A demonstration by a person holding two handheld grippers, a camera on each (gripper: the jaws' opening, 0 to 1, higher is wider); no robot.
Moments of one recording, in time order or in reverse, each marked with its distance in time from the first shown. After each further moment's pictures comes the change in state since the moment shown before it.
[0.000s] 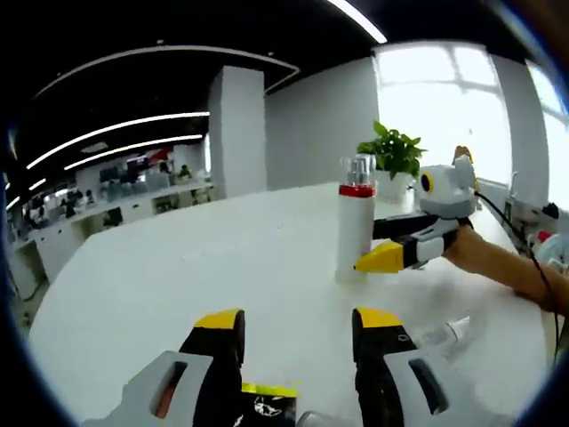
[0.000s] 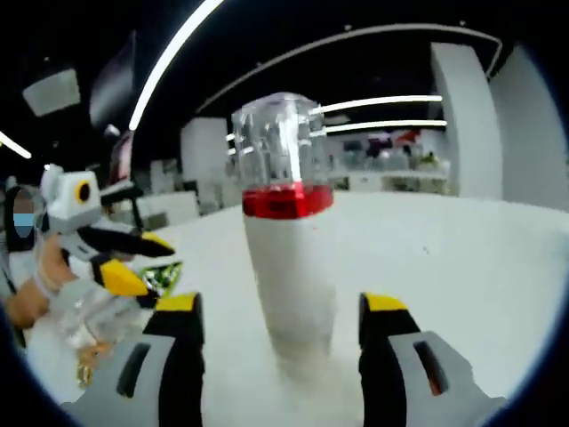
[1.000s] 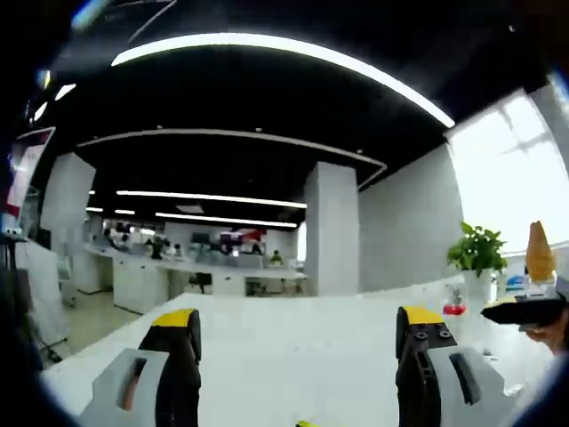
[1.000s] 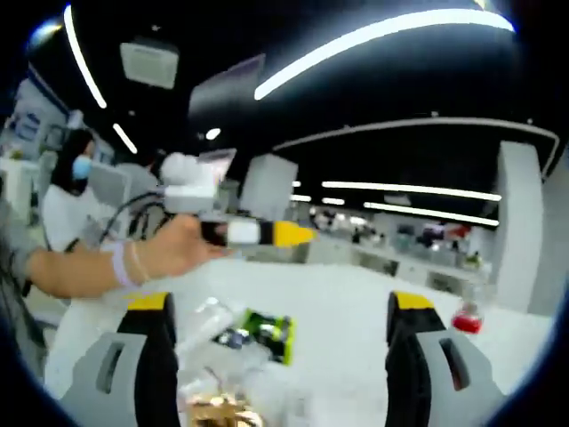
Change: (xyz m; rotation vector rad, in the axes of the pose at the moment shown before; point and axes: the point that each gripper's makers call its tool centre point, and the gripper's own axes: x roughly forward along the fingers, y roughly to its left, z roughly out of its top) left arm -0.096 0.130 0.077 -0.059 -0.457 0.508; right arm -0.018 0.232 0.023 -0.336 -0.182 0.322
